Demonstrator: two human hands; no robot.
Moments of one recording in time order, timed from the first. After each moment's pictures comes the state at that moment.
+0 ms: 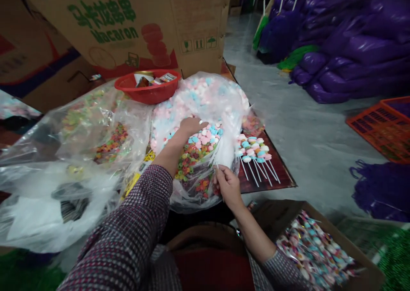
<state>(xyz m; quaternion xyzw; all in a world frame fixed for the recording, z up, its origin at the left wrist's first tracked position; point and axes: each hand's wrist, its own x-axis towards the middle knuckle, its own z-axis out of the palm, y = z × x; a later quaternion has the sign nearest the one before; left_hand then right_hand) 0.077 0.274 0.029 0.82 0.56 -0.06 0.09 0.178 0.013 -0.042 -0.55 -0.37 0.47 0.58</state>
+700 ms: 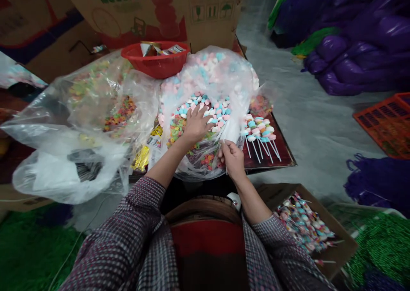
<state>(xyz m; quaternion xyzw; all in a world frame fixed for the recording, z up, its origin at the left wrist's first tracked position) 0.046 0.149 0.015 0.87 0.48 0.12 0.02 0.182 0.017 -0.037 -0.54 -0.35 0.48 0.60</state>
